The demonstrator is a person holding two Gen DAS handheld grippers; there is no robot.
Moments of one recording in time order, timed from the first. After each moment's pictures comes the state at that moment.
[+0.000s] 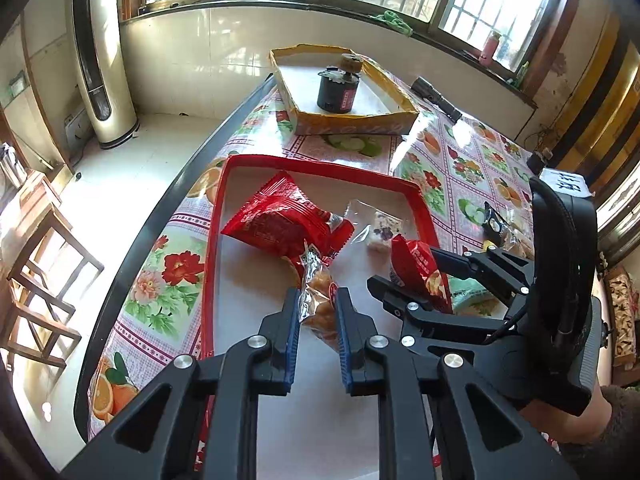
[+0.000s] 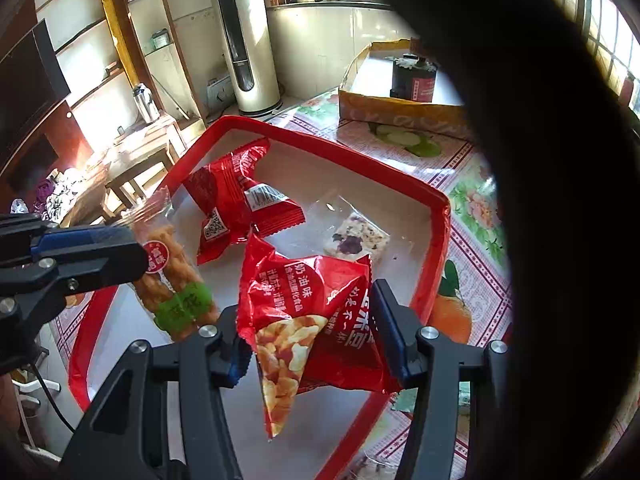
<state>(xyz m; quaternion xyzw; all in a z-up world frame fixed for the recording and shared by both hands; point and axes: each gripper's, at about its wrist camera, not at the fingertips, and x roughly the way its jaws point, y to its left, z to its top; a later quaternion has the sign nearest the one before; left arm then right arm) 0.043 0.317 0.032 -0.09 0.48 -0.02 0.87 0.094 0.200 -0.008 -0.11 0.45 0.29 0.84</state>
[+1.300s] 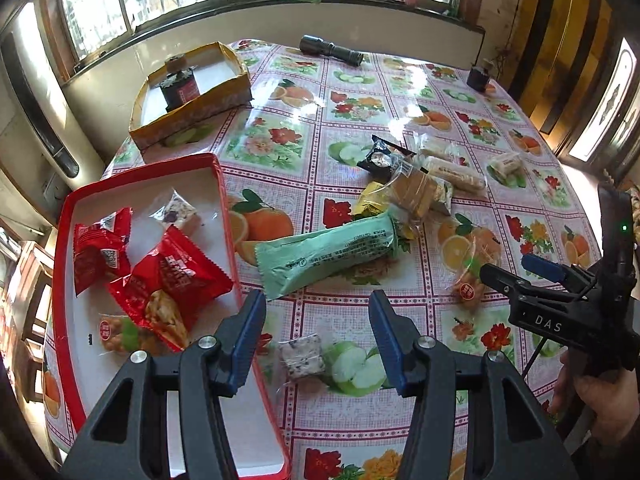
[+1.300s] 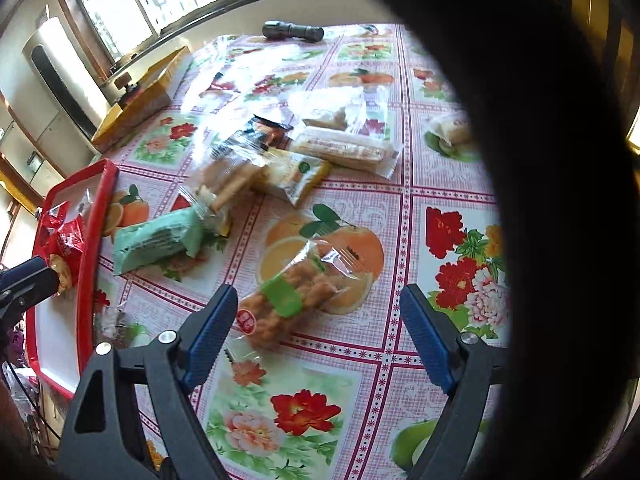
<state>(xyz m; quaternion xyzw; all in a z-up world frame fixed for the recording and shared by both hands) 0.040 0.114 0.015 0.04 0.49 -0.06 0.87 0.051 -0.099 -0.041 0.09 0.51 0.06 0.86</state>
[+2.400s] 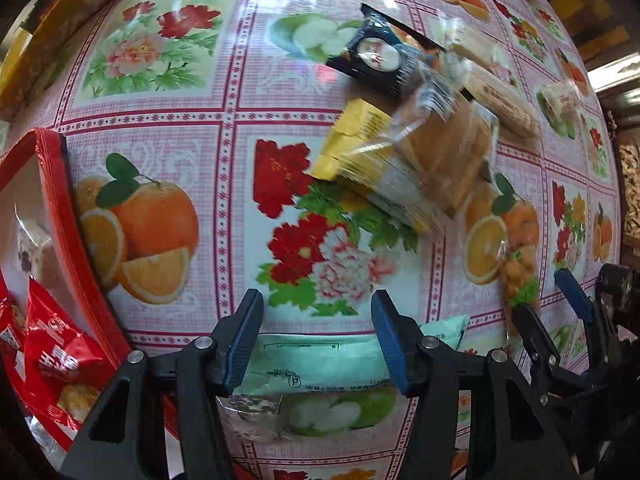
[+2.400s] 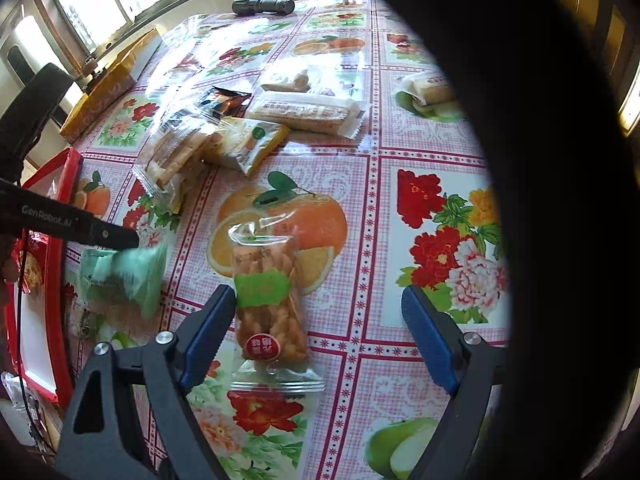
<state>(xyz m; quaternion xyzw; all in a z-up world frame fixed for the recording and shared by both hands) 0.140 0.080 -0.067 0.04 0.71 -0.11 0.69 0.048 -0.116 -0.056 0.08 0.54 0.02 0.84</state>
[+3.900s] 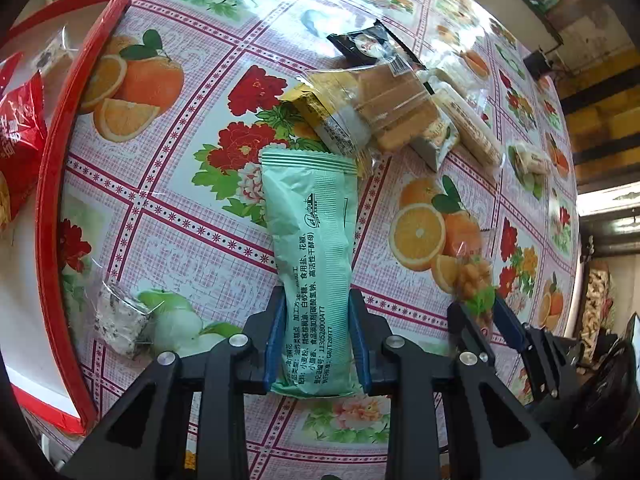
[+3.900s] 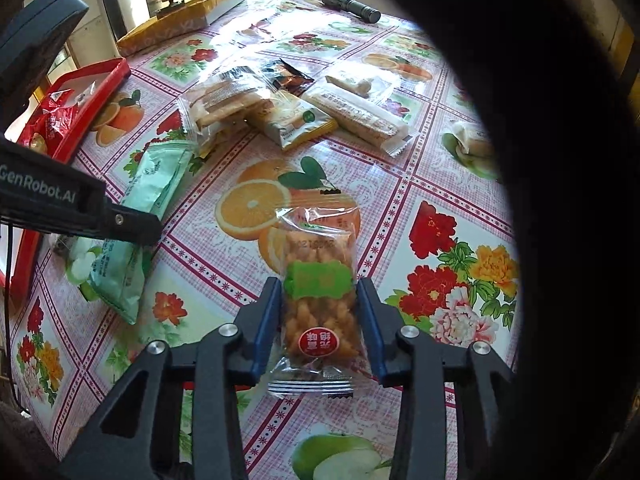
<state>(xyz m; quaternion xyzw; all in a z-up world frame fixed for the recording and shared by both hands) 0.070 0.060 -0.059 -0.14 0.66 -0.03 0.74 0.042 -0.108 -0.056 -0.07 0.51 0.11 0.85</state>
